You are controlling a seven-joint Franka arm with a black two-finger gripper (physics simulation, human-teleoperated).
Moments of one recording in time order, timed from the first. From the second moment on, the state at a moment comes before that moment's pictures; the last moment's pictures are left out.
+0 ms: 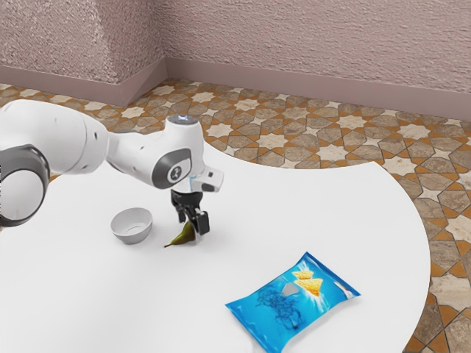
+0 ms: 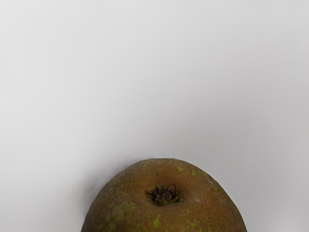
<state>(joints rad) 0.00 0.55 -0.04 -1.76 0.13 2.23 0.33</state>
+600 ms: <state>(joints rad) 0.00 0.56 -0.04 -1.74 0.14 2.24 0.35</state>
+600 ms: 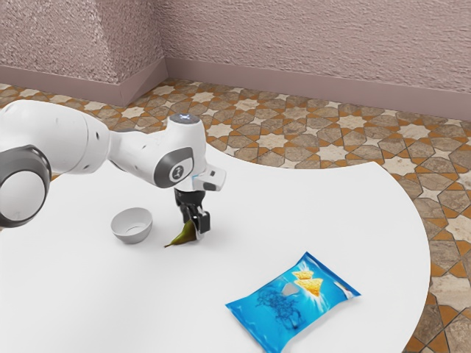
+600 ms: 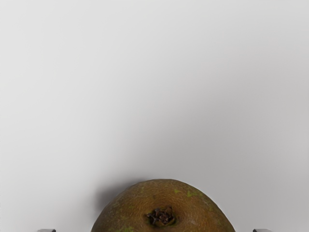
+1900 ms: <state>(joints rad) 0.01 0.32 0.01 -1.82 0.15 2.24 0.32</state>
